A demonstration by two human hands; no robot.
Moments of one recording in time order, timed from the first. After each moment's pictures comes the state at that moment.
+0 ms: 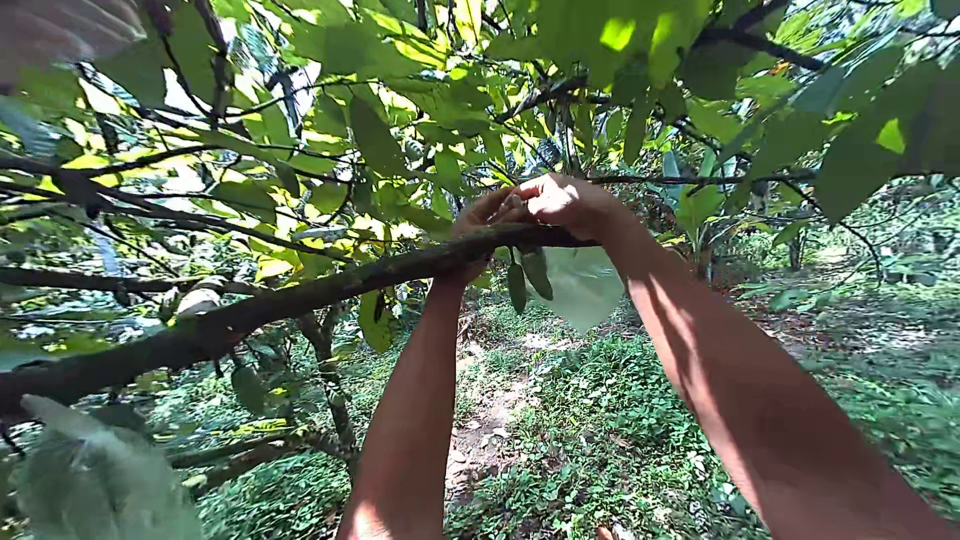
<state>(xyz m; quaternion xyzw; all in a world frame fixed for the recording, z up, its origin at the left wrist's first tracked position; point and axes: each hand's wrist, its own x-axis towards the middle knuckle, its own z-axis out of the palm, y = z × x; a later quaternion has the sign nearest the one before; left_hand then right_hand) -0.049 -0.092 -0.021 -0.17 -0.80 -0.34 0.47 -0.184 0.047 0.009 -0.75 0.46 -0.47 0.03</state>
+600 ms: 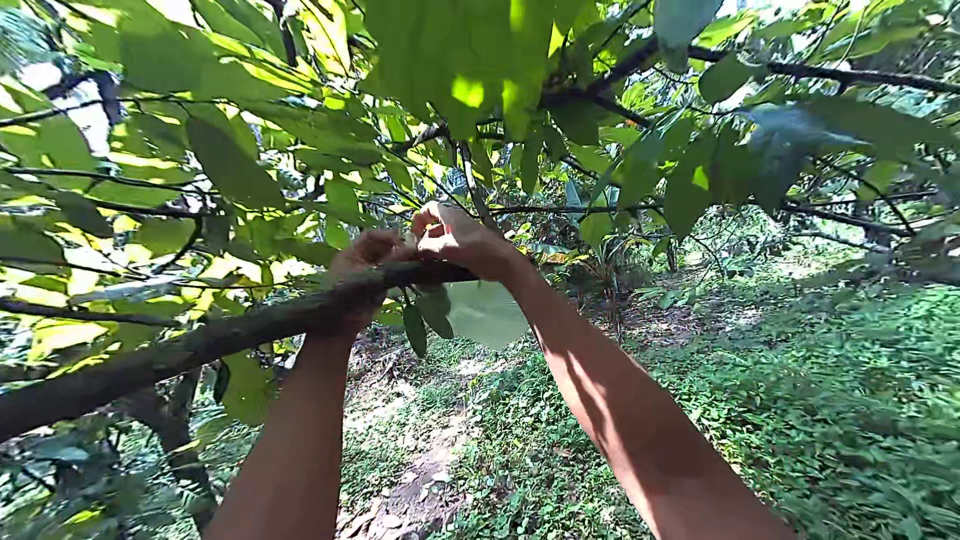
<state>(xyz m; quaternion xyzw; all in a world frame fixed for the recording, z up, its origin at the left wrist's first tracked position) -0.044 -0.089 -0.025 -0.14 -0.79 -0.35 0.48 -0.186 0.056 -0.001 -0.73 0.46 -0.51 -0.04</state>
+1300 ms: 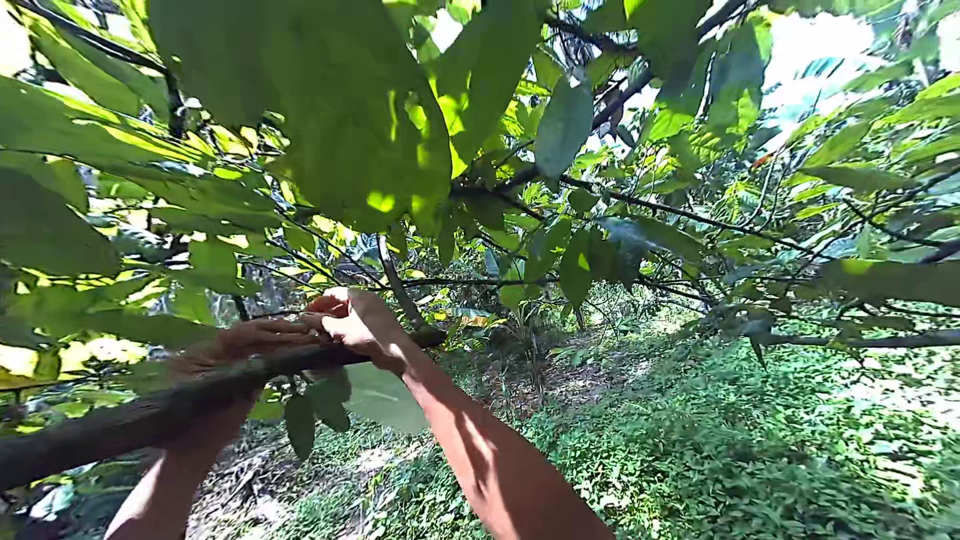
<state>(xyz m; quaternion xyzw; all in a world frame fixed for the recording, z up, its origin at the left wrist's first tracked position) -0.054 -0.110 -0.046 -0.26 -0.74 -0.25 0.57 -0.171 0.055 -0.007 -0.65 0.51 -0.55 -0.10</state>
